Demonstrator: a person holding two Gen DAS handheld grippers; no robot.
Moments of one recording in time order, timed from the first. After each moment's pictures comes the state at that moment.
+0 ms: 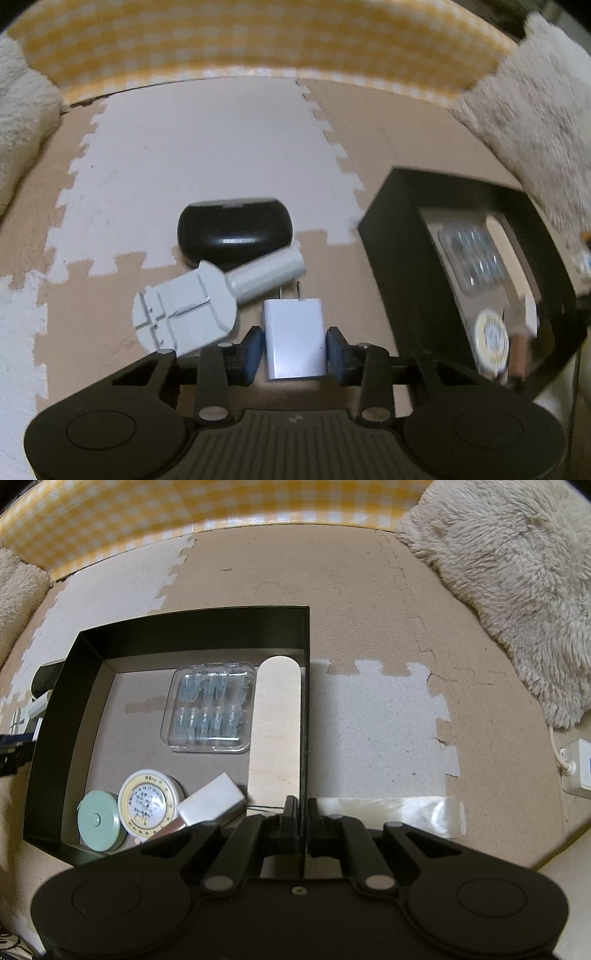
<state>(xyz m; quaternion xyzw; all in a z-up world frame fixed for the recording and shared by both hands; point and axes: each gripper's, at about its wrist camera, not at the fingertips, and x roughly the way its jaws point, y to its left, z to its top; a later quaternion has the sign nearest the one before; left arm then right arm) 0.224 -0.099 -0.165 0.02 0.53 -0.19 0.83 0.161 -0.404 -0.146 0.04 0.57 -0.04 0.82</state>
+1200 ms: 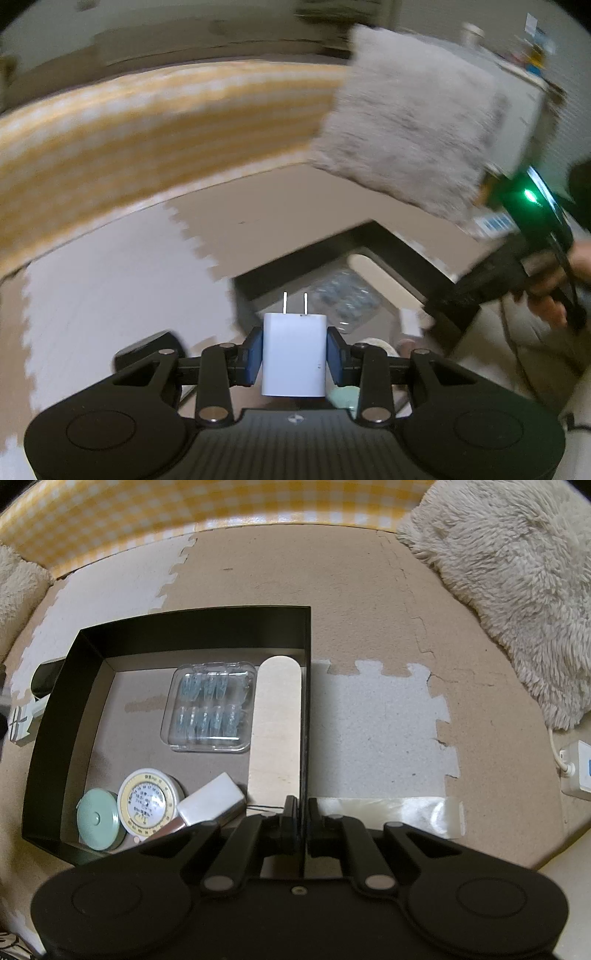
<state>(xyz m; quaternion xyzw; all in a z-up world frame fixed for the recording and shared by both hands) 0.180 -0.144 -0.088 0.12 0.37 -0.38 0.84 0.162 -0.403 -0.146 0.04 0.57 -0.04 0.82</state>
